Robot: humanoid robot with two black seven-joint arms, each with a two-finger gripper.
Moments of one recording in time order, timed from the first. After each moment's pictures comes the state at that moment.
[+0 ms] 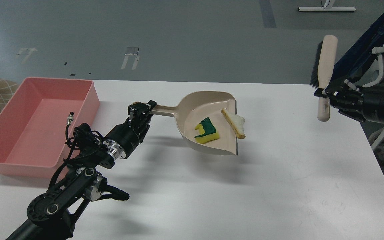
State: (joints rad) left arm -0.16 0.20 -1.10 -1.35 1.03 -0.01 -0.08; right arm 0.67 -0.96 0.77 1.43 -0.69 0.49 -0.34
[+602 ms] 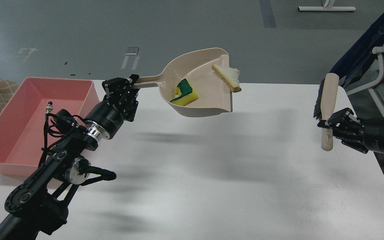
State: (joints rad) left arm -0.17 0.24 -1.28 -1.47 0.78 -0.08 -0.07; right arm 0.54 -0.98 0.76 1.45 -0.69 0.49 -0.32
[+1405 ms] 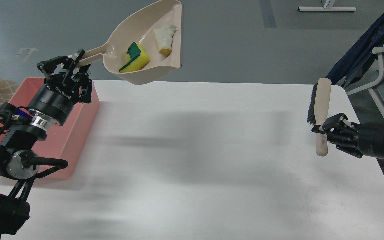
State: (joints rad) left arm -0.04 0.37 -1.57 -1.51 0.61 -0.27 -0.06; right arm 0.52 -0.97 0.76 1.48 -0.69 0.49 -0.32
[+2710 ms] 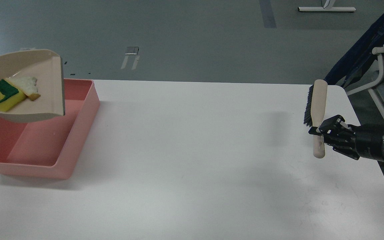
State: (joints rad) left arm 0.25 0.80 -1.94 -1.12 0.87 -0.49 -0.25; right arm 0.51 -0.97 0.76 1.50 -0.69 0.49 -0.31
